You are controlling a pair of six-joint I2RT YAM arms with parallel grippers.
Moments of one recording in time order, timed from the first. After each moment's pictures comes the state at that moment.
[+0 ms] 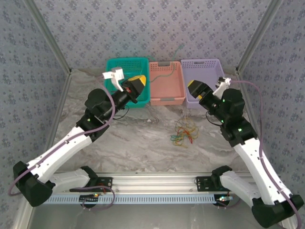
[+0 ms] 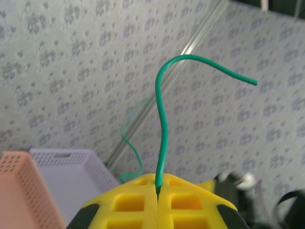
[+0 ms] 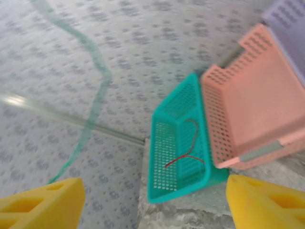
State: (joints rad) left arm -0.73 1.11 1.05 0.25 0.08 -0.61; right arm 0.38 0.88 1.05 -0.28 -0.16 0.87
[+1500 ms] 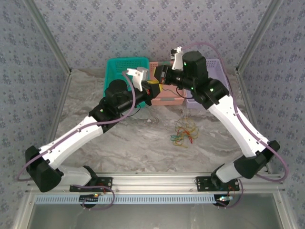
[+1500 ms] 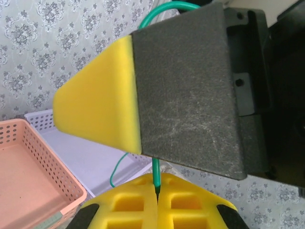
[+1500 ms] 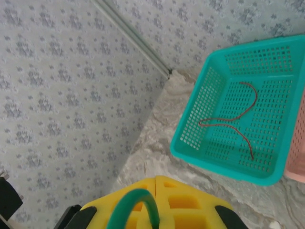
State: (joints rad) left arm -0.81 1.30 1.23 0.06 0.16 -0.43; right arm 0.60 1.54 1.87 -0.69 -0.30 0.58
